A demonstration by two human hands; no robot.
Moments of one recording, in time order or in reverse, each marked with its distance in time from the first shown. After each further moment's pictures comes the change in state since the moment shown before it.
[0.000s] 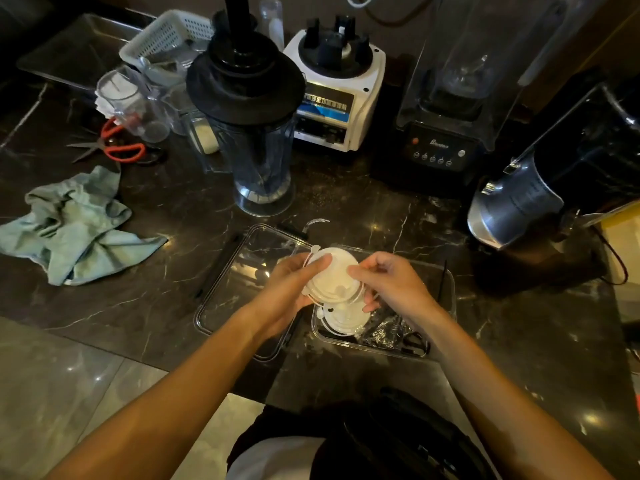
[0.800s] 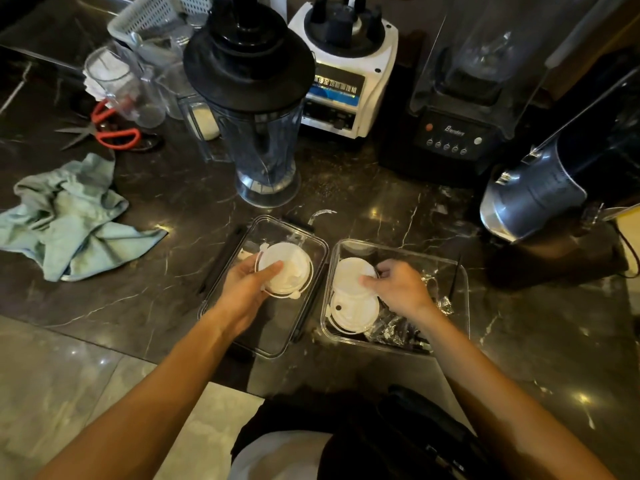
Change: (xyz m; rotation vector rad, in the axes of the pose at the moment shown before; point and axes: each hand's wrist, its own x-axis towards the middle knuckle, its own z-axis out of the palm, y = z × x) left_hand 0.008 -0.018 -0.085 -0.119 0.308 0.011; right_hand 0.027 0.032 0.008 -0.535 0.166 0.163
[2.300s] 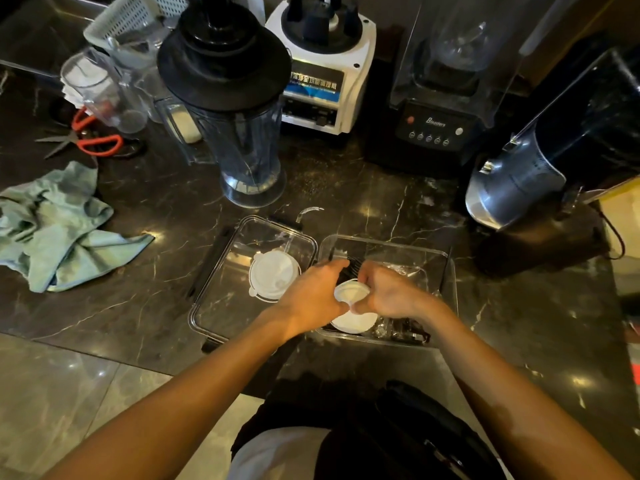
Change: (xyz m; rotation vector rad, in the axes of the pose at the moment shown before) left_hand -0.040 0.002 0.115 1.338 -0.394 0.354; right_hand -0.006 0.005 -0.012 -0.224 -0.342 -0.172
